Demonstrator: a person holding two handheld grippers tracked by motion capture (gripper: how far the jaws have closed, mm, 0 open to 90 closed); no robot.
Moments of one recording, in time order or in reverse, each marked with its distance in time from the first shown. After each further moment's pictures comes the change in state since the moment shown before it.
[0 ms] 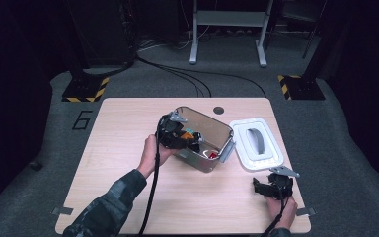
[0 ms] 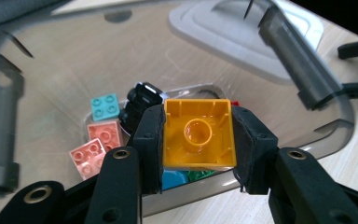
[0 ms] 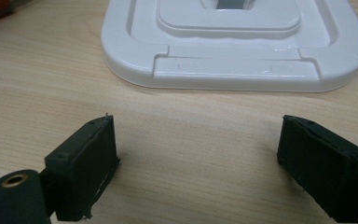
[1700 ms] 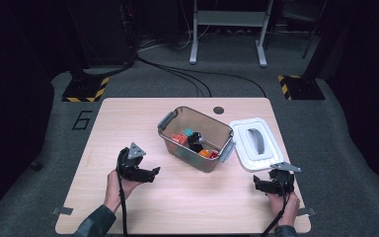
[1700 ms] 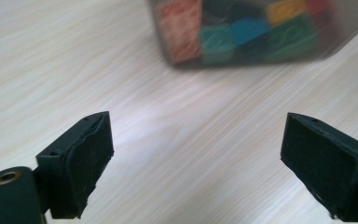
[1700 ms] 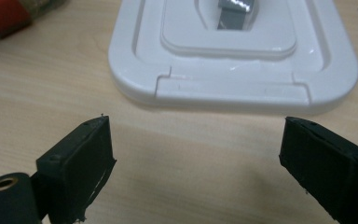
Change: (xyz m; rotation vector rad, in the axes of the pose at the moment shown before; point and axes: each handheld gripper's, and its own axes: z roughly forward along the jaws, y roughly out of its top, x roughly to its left) left arm 0.022 -0.145 -0.046 -0.032 0.202 -0.077; right arm -0.004 0.019 -0.006 0.020 0.022 -0.022
